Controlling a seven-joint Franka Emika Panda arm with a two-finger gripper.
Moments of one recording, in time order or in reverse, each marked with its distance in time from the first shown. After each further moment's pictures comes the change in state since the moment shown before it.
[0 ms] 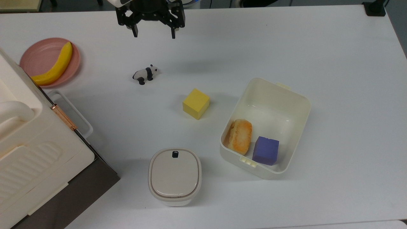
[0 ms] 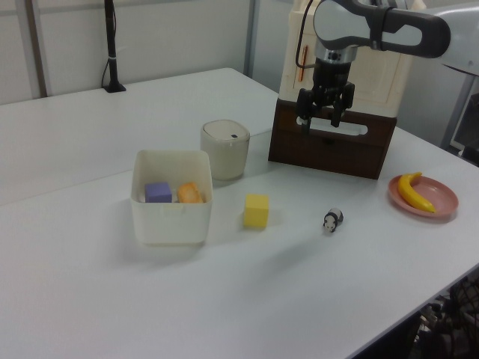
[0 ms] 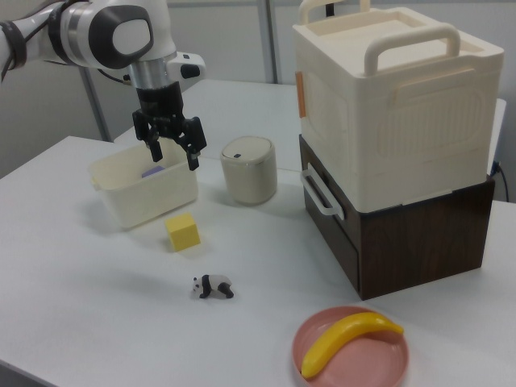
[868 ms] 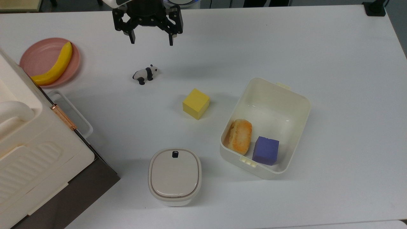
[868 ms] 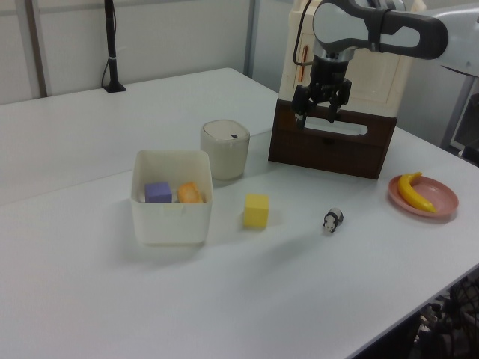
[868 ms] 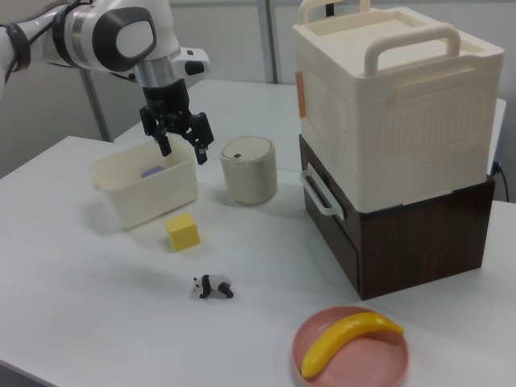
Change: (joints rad) arm 0.000 0.009 -0.006 -0.001 0.000 0.084 0.006
